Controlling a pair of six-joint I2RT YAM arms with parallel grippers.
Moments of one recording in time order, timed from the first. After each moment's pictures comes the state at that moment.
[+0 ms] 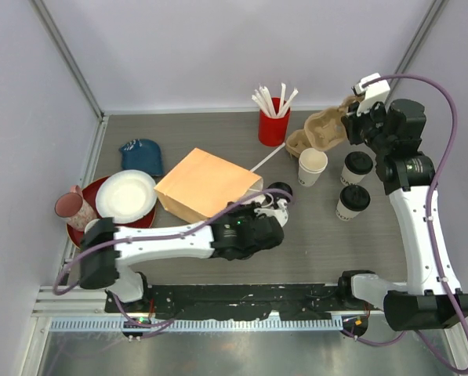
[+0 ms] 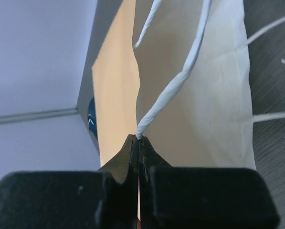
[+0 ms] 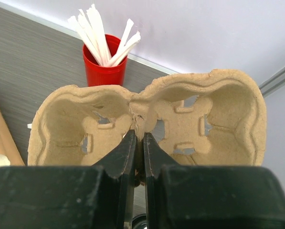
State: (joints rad) left arm -1.34 1.62 1.24 -0.71 -0.99 0.17; right arm 0.03 1.15 1.39 -0.48 -0.22 -0.27
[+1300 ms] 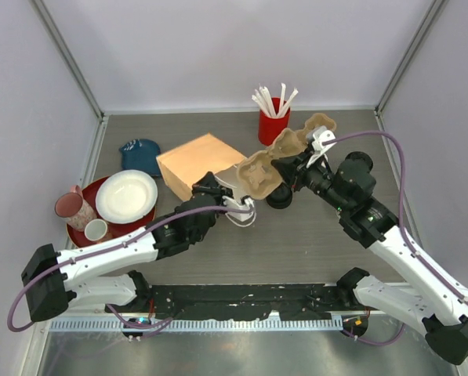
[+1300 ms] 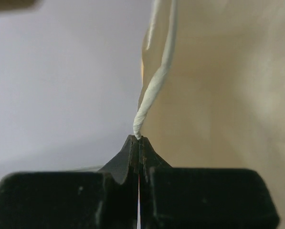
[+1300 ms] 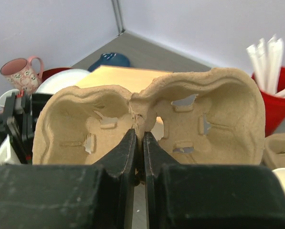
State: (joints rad) left arm -1.05 1.10 0.72 0.16 -0.64 1.23; right arm 0.62 0.87 0.97 -0.09 -0.11 0.09
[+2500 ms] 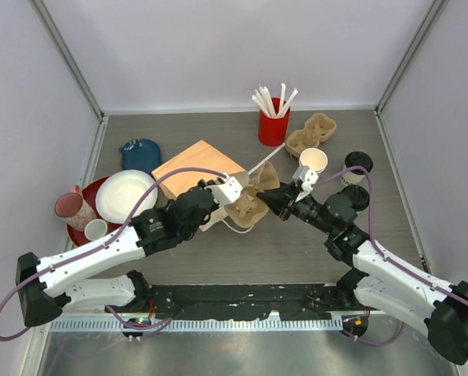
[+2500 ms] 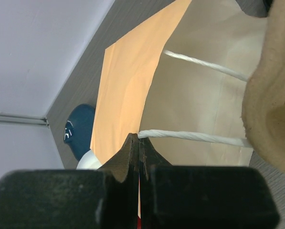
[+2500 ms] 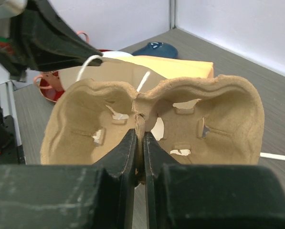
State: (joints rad) left arm -1.04 1.04 0.92 -0.38 -0.65 0.40; right arm 0.64 0.87 0.43 0.54 -0.34 0.12
